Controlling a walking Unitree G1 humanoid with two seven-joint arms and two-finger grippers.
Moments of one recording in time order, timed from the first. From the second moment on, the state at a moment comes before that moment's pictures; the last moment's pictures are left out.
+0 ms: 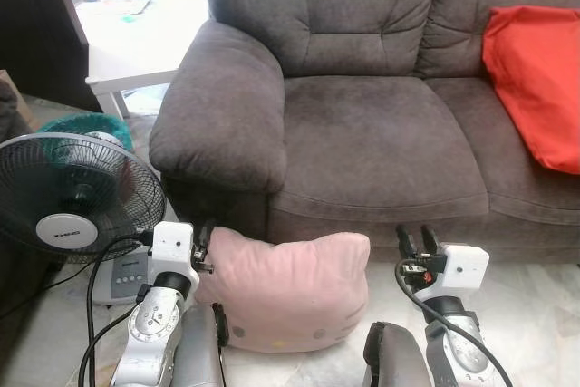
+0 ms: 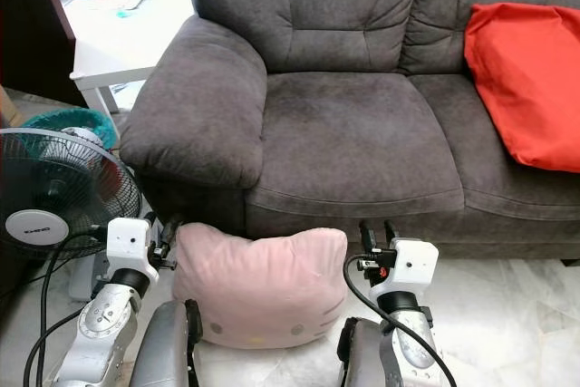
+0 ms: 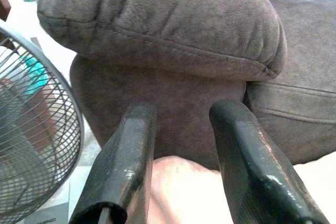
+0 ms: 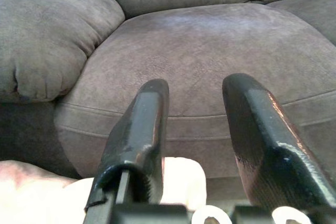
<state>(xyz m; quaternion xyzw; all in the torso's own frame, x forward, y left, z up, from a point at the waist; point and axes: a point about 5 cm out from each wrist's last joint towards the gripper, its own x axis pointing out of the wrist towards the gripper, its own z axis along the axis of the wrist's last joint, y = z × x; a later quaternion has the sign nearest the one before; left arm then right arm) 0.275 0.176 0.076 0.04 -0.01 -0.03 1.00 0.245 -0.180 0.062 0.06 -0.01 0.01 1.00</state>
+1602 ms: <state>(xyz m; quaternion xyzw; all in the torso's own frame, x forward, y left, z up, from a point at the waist) 0.267 0.172 0.056 0.05 0.03 -0.04 1.00 0.243 -0.174 0.058 0.06 -0.01 0.03 1.00</state>
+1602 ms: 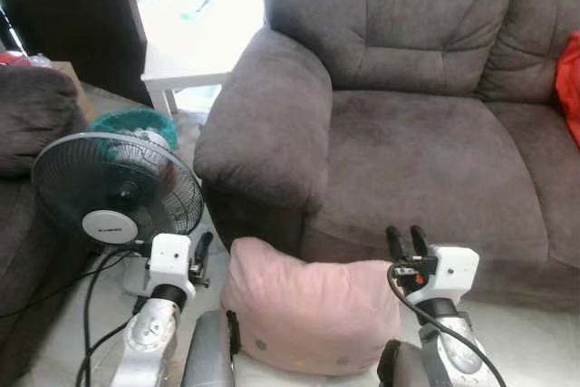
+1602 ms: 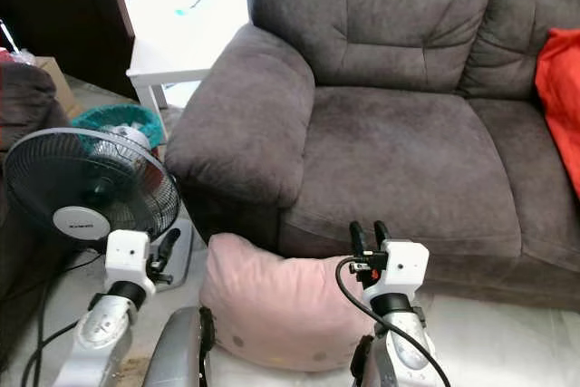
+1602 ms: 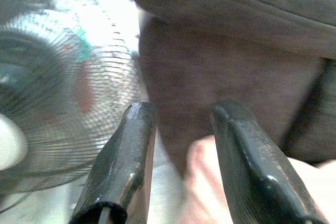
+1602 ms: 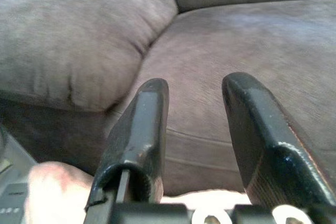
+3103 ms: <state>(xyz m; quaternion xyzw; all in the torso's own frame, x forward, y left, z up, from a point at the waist) 0.269 0.174 0.058 0.06 0.03 -0.05 1.00 0.246 -0.169 0.060 0.06 -0.01 0.04 1.00</state>
